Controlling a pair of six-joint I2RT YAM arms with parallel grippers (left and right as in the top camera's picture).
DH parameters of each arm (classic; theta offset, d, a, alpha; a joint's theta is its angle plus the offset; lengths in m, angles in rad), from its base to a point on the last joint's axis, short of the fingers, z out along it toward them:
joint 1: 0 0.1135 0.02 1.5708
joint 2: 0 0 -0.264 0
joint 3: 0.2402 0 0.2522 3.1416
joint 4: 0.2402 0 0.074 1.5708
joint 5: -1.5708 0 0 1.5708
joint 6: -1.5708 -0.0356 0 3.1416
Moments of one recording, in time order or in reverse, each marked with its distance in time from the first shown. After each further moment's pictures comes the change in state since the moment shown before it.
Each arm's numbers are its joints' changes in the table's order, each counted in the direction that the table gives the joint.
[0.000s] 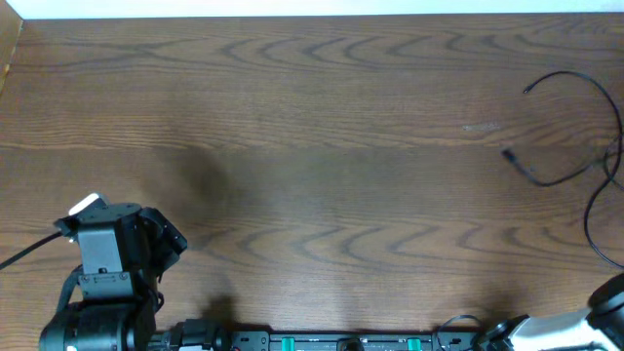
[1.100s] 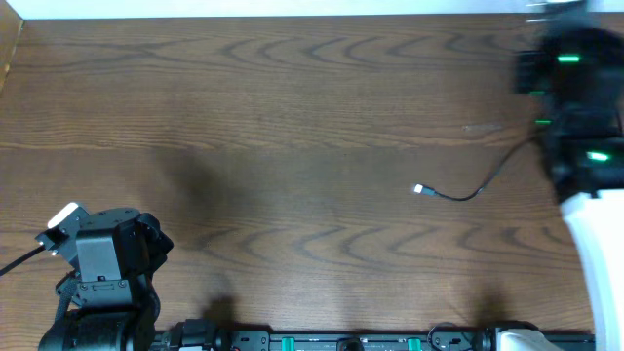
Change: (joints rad) left arm 0.000 0.023 0.000 -0.002 0.155 0.070; right arm 0.827 0.444 -0.006 0.600 -0.983 0.935
